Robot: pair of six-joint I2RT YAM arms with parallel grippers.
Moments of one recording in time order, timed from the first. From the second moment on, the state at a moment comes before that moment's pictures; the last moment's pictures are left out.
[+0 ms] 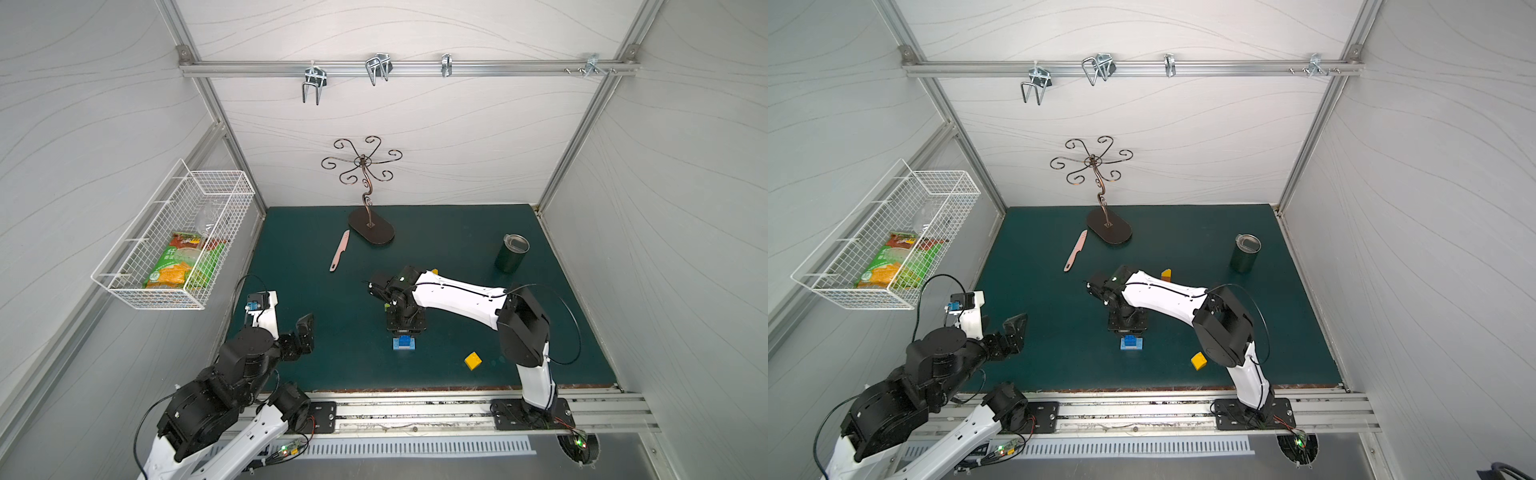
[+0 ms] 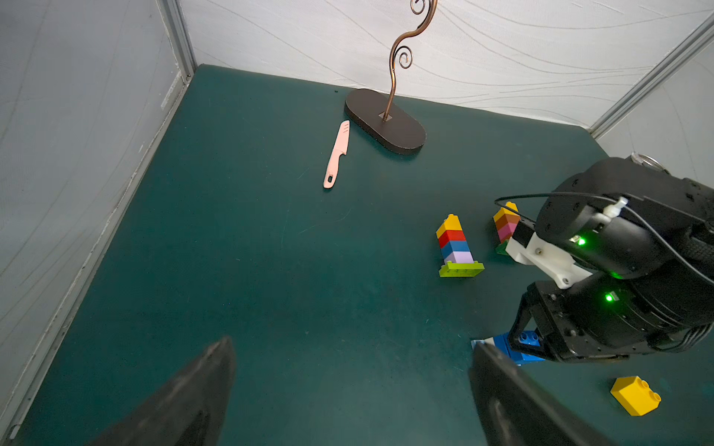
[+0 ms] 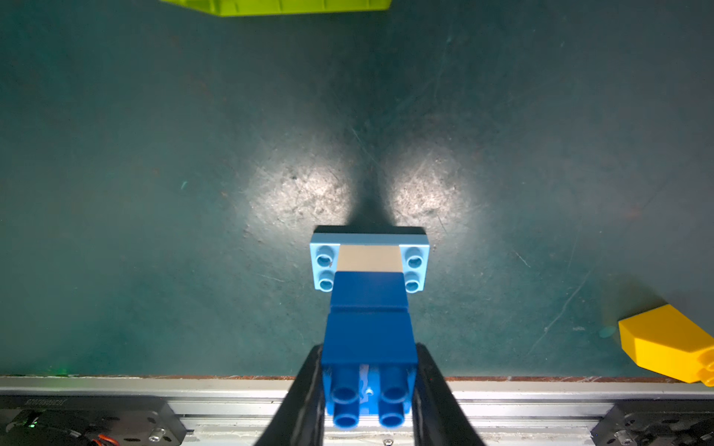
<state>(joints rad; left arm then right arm) -0.62 0.33 0.92 -1.15 -0.44 -0.47 1.08 2.01 1.65 -1.21 -0.08 0.99</state>
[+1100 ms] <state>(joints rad) -0.62 0.33 0.92 -1.15 -0.44 -0.47 1.08 1.96 1.55 -1.11 -0.07 1.00</state>
